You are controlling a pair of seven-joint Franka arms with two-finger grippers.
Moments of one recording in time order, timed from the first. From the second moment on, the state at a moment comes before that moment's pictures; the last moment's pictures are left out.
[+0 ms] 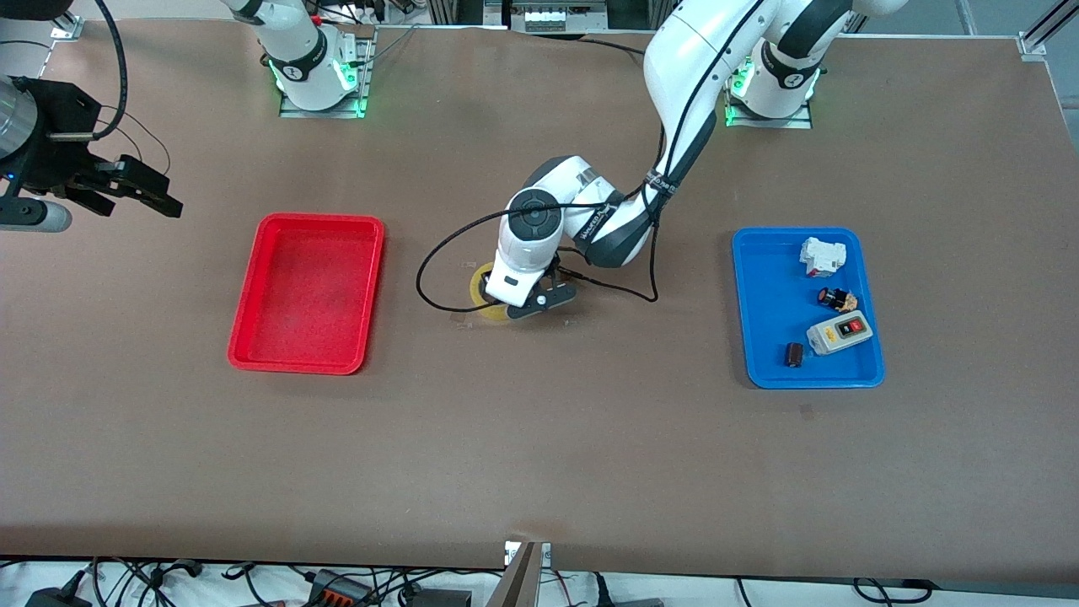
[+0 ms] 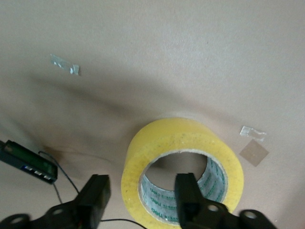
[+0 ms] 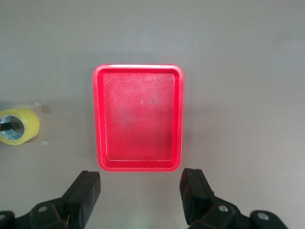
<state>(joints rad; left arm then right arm) -0.69 0.88 -0.14 -1.27 -0.09 2.17 -1.15 0.02 0.04 0.05 -1.56 -0.01 1.54 0.10</state>
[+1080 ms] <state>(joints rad) -0.42 0.56 -0.05 -1.22 -0.08 1.72 -0.86 0.43 0.30 0.06 -1.73 -0.01 2.01 0.48</state>
